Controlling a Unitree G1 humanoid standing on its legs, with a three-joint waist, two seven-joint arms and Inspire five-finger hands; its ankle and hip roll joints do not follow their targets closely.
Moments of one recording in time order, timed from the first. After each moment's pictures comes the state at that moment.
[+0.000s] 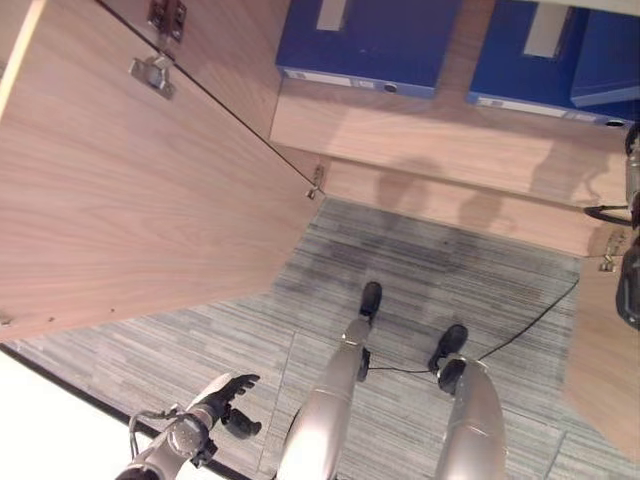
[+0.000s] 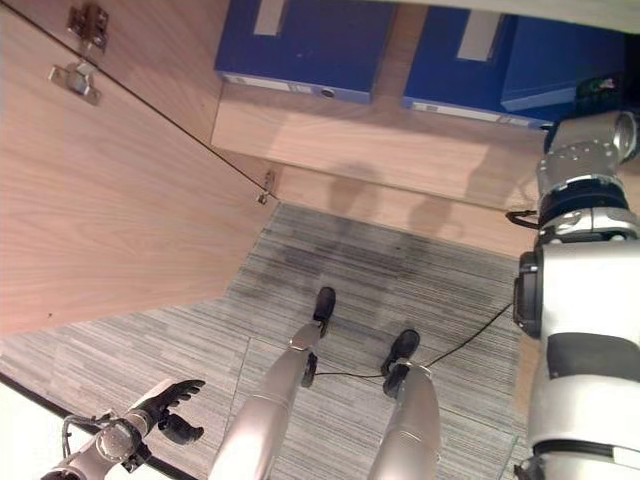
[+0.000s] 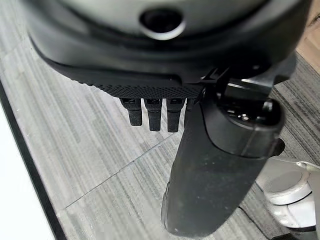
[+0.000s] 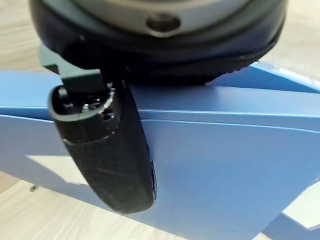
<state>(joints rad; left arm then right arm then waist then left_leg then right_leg) -0.13 0.60 -0.56 0.94 0.04 -0.20 0.00 -1.51 -0.75 0.19 1.43 1.45 -0.26 -0.34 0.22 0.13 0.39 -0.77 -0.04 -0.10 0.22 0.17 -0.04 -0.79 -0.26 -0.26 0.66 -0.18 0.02</state>
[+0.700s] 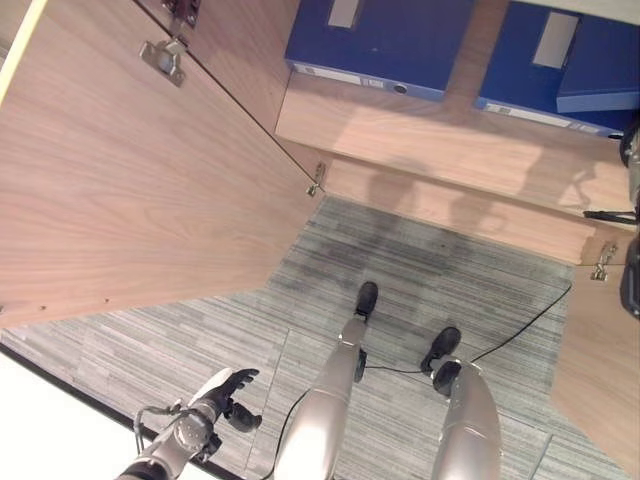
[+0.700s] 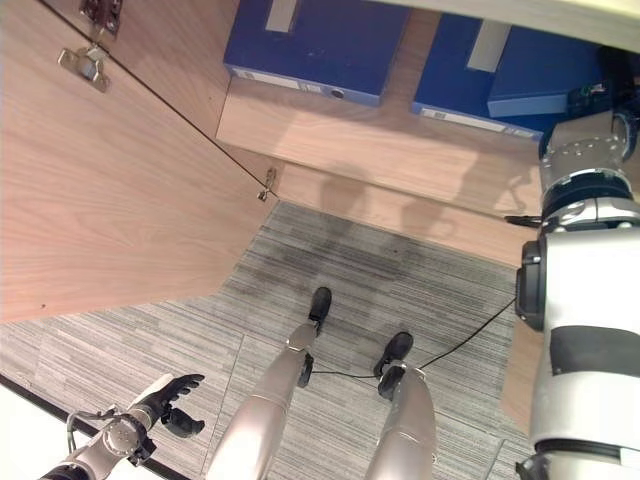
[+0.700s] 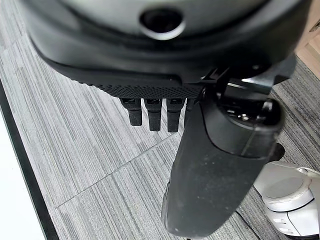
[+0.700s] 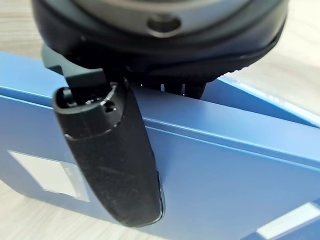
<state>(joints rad) -0.14 0.57 -0.57 0.95 0.04 -0.17 0.03 -1.58 -0.75 0.24 1.55 1.45 -0.15 -0.38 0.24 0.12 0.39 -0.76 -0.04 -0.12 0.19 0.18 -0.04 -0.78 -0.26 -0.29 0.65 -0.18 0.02</state>
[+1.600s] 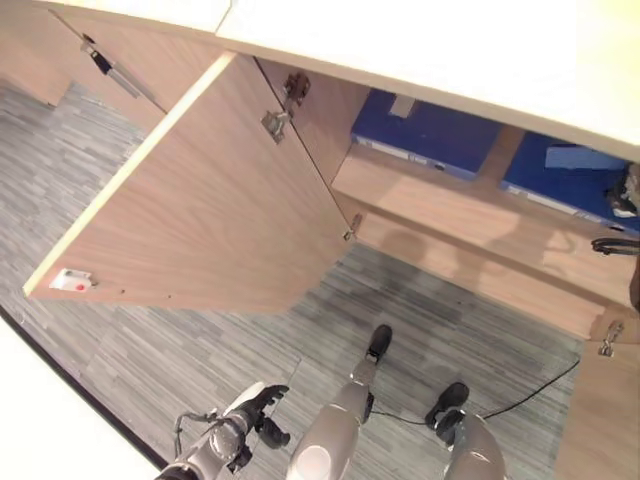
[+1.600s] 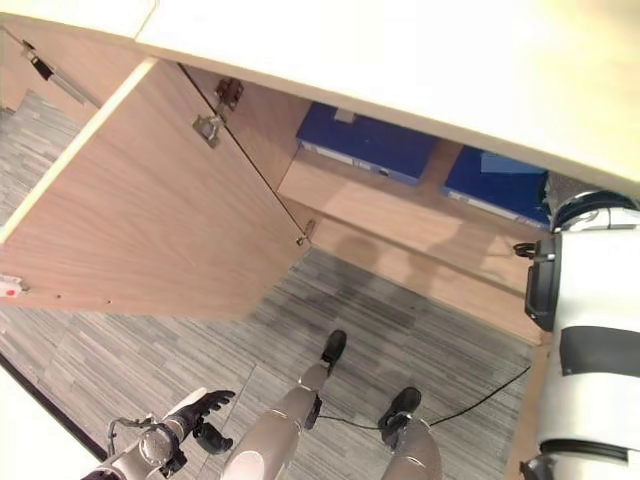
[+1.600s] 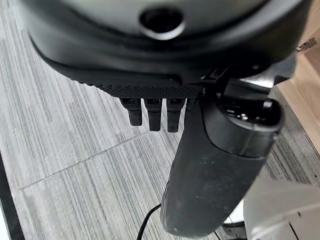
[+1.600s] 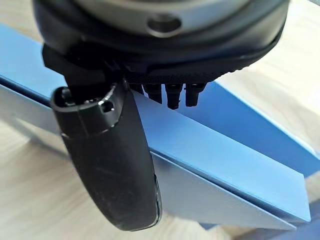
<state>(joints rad) -0.12 0.46 -0.64 0.94 0.09 -0.11 0.00 -1.56 -0.76 0.19 1.74 1.26 0.03 -0.46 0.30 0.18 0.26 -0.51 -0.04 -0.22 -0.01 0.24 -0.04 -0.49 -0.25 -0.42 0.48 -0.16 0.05</state>
